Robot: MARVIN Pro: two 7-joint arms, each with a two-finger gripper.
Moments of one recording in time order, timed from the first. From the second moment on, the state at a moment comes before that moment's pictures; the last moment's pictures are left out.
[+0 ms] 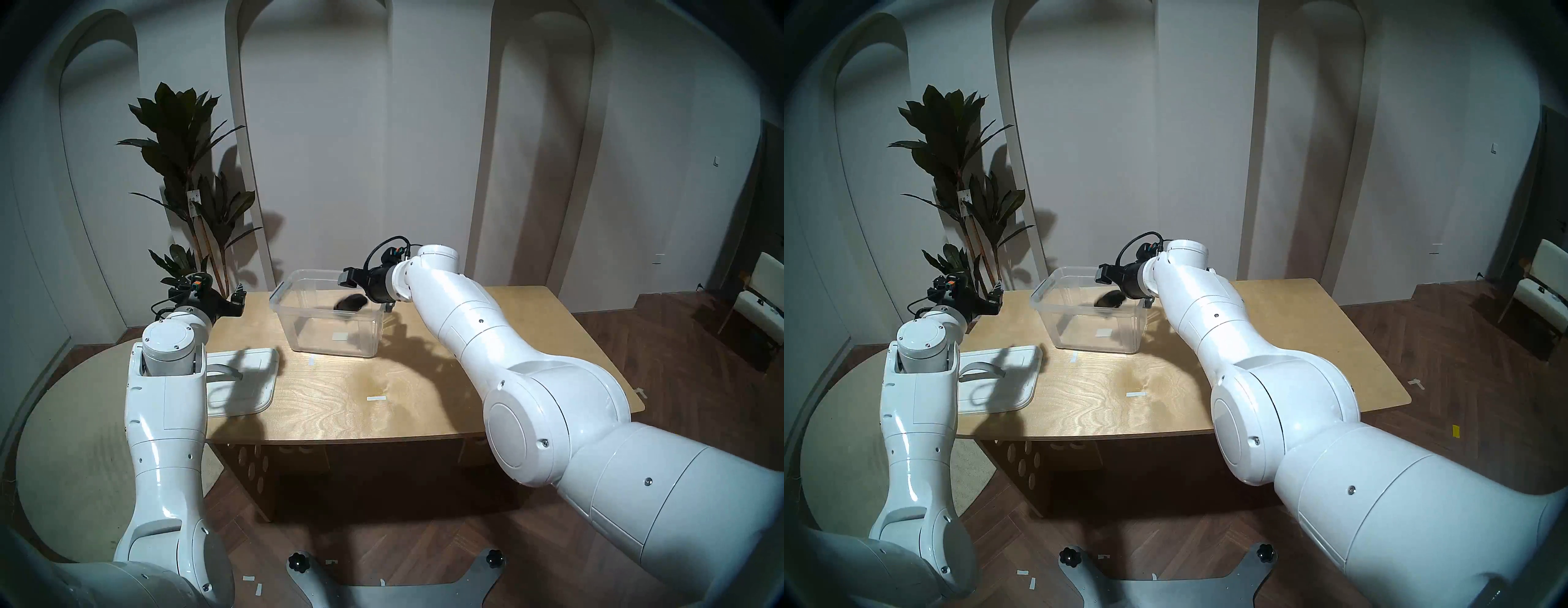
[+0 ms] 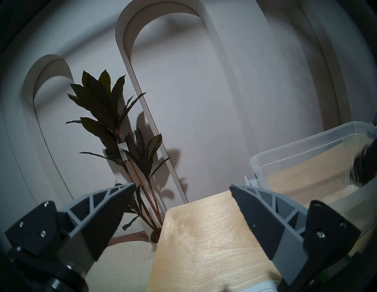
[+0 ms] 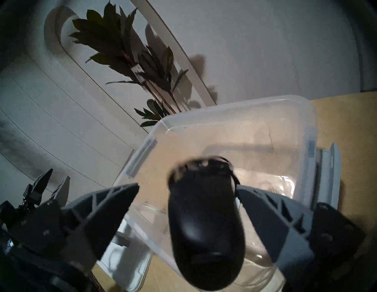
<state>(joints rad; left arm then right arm) 1.19 -1.39 -1.94 -1.40 0.35 0.13 -0.35 -0.51 -1.80 1.46 -0.55 0.43 0.70 0.17</state>
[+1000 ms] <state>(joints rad) 1.20 -1.38 -1.93 -1.39 0.33 0.13 -0.34 -0.66 -1.63 1.19 -0.87 0.06 0.42 -0.04</state>
